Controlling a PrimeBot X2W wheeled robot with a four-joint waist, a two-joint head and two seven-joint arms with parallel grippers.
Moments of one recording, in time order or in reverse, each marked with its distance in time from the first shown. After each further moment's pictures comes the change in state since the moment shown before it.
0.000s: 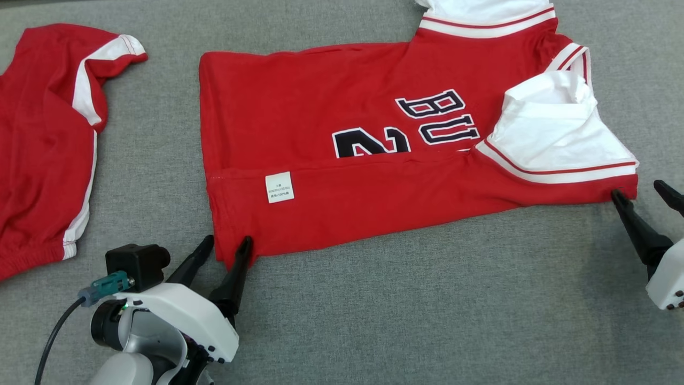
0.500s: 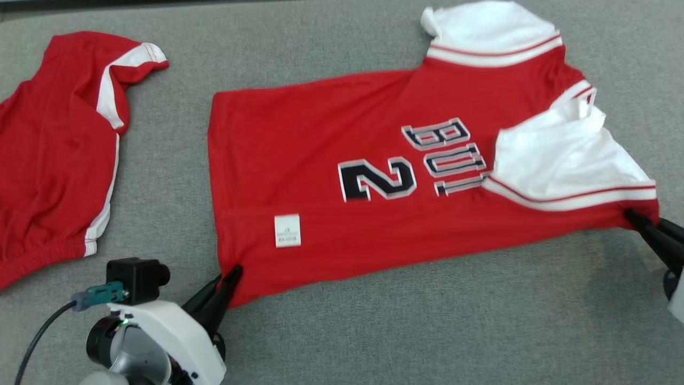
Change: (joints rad) left arm 0.032 0.067 -0.007 -0.044 -0.098 -0.084 0.099; right arm 0.017 -0.115 0.063 -0.006 0.190 0.000 0.086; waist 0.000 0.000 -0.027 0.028
